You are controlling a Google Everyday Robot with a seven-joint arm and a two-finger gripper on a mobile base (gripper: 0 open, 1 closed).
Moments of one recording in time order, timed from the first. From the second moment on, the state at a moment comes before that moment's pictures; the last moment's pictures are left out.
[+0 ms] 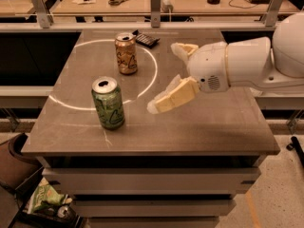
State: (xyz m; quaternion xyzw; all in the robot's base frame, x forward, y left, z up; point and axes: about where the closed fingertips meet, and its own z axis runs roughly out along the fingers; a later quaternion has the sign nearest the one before) arm 0.504 -0.027 0.941 -0.51 0.66 0.28 0.48
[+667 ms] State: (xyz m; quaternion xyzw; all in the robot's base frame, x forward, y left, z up) arm 0.516 -0.005 0.911 -0.50 0.61 0.33 0.52
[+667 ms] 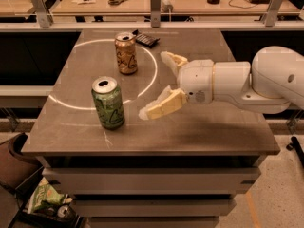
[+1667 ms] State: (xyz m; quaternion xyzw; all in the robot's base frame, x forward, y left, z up) arm 0.511 0.047 0.898 -0.50 0.57 0.40 0.51
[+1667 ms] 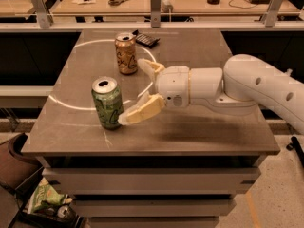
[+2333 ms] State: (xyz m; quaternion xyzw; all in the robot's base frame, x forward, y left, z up) arm 0.506 0.071 0.887 -0.50 0.56 0.42 0.51
